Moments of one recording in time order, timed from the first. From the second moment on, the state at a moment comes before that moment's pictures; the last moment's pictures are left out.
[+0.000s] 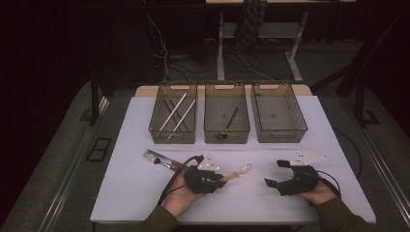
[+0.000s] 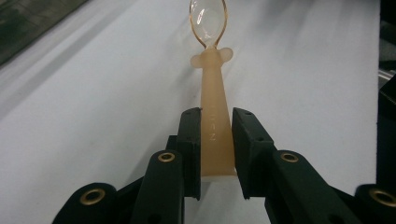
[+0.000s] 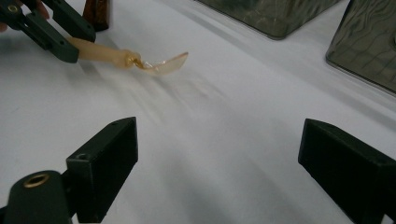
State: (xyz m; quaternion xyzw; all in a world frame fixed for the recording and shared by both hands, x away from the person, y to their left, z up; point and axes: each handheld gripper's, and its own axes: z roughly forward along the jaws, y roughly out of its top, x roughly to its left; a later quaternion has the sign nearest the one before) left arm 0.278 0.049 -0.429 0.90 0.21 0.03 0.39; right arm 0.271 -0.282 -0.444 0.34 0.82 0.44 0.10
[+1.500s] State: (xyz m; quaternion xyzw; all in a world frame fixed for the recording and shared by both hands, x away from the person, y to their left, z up) left arm 0.322 0.067 -0.376 0.86 0.22 0.03 0.46; right arm 0.272 -0.283 -0.446 0.35 0.82 0.44 0.10
